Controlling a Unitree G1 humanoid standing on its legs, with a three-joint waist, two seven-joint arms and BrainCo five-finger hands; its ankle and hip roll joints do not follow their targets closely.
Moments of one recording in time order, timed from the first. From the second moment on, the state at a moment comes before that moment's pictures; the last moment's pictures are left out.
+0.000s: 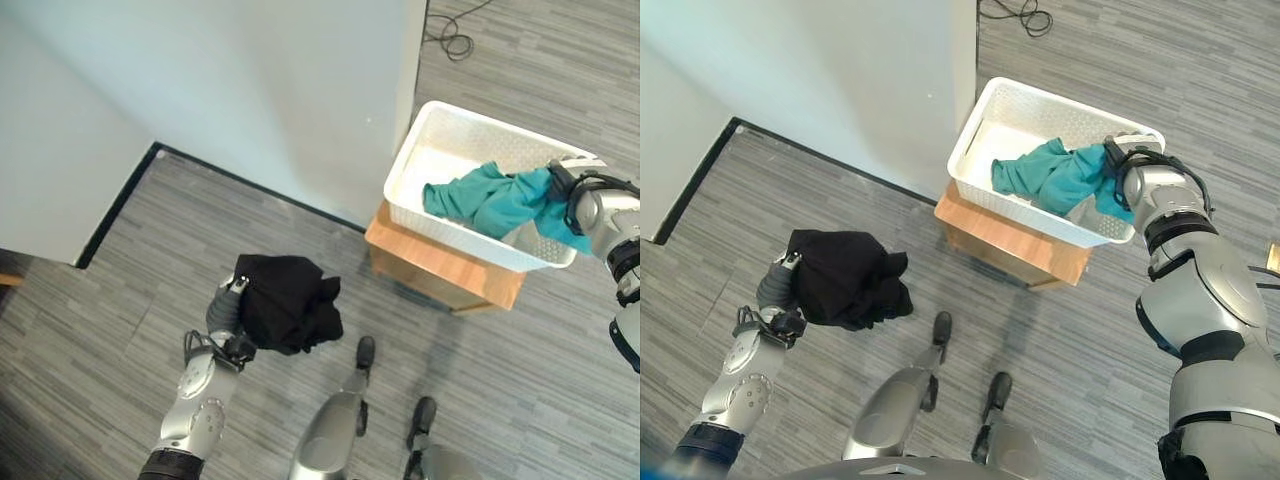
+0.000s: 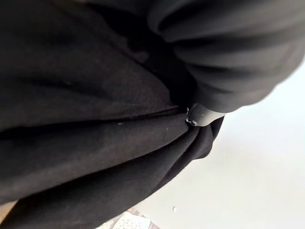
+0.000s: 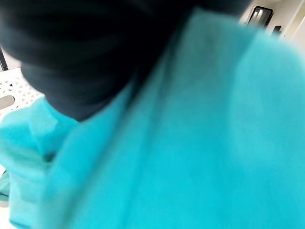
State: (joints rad) left arm 0.02 0.47 -0.11 0.13 -0.90 -0.19 0.03; right arm -1.20 -0.76 0.82 1.23 -0.53 -0.03 -0.04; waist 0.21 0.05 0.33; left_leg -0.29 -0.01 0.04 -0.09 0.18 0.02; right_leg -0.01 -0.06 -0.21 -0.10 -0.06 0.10
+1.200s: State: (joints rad) left arm -0.44 1.06 -0.08 0.04 -0.59 -0.21 0.02; right arm 0.26 -0.41 -0.05 0.12 0.24 -0.11 0.12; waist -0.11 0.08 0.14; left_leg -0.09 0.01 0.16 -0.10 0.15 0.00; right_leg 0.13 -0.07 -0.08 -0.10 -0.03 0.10
